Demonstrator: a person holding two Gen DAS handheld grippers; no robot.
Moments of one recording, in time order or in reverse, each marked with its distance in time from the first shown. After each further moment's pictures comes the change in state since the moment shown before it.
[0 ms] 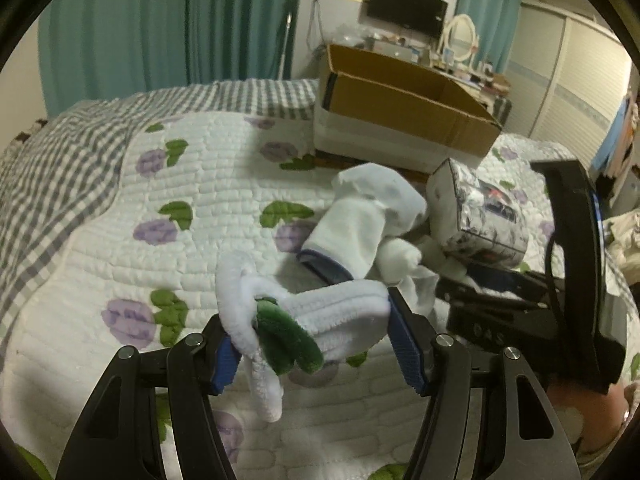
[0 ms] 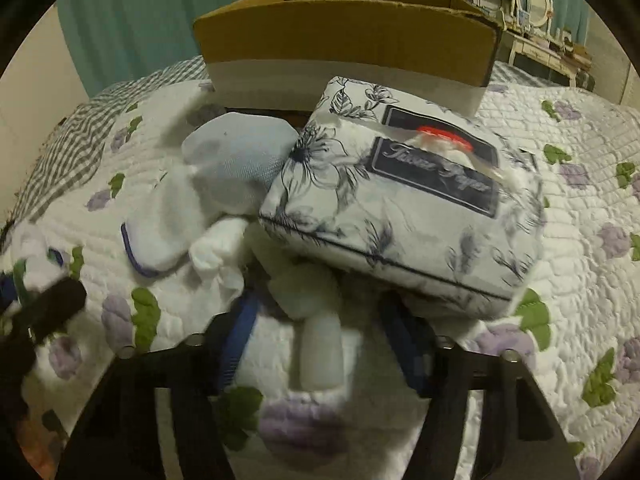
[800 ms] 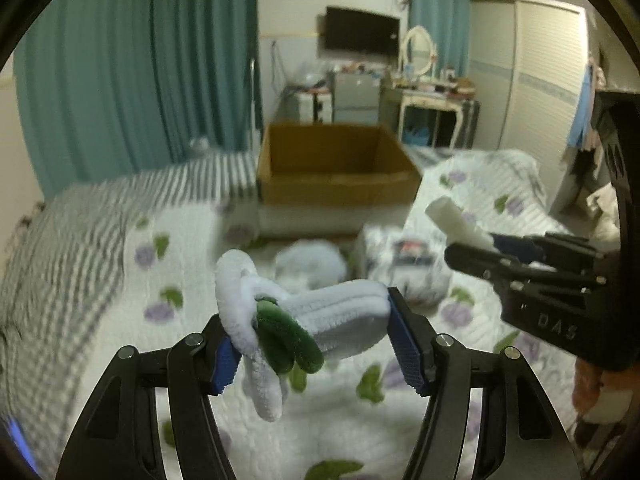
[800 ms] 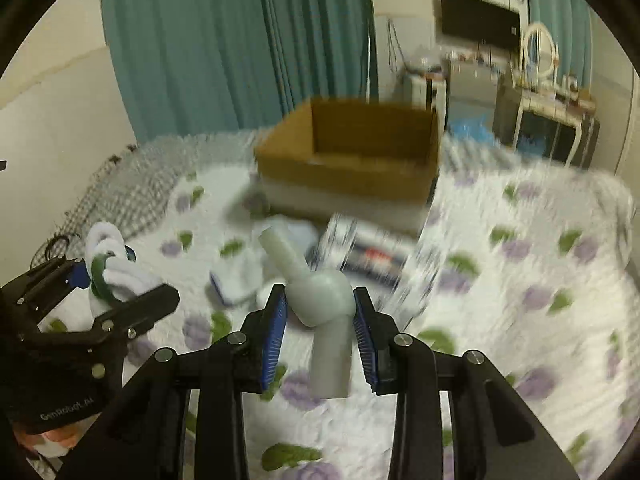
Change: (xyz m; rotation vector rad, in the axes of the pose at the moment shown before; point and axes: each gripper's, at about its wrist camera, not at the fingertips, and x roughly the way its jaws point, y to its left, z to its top) left arm -0.080 -0.068 0.048 0.173 -0.145 -0.006; right arm -0.135 -0.009 0.007 -0.069 -0.212 0.073
